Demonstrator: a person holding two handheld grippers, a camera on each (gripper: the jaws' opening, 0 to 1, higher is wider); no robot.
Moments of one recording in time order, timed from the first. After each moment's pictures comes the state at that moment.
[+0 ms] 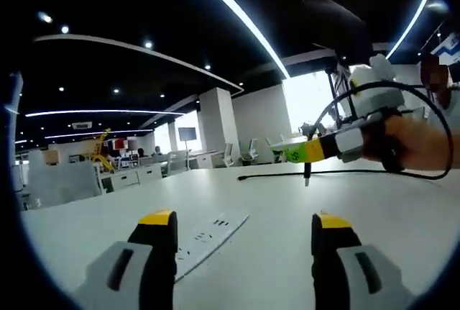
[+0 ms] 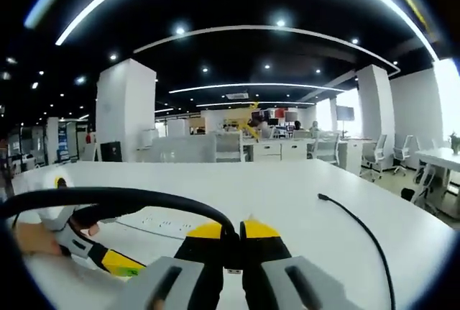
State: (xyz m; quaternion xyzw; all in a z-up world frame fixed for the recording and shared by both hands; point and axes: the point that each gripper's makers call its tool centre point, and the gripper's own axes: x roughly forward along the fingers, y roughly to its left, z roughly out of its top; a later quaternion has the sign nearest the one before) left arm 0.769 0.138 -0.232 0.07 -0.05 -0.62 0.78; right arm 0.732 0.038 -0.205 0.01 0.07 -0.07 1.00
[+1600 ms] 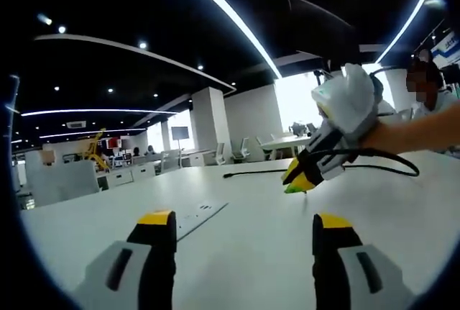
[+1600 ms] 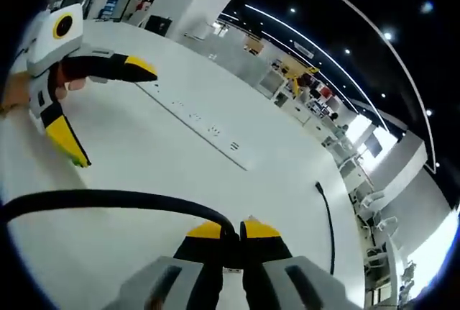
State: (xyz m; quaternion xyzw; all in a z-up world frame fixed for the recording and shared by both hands) left arm 0.722 0.192 -0.234 0.07 -0.05 -0.64 0.76; right arm 0.692 0.074 -0.269 -0.29 0.31 -0.01 0.91
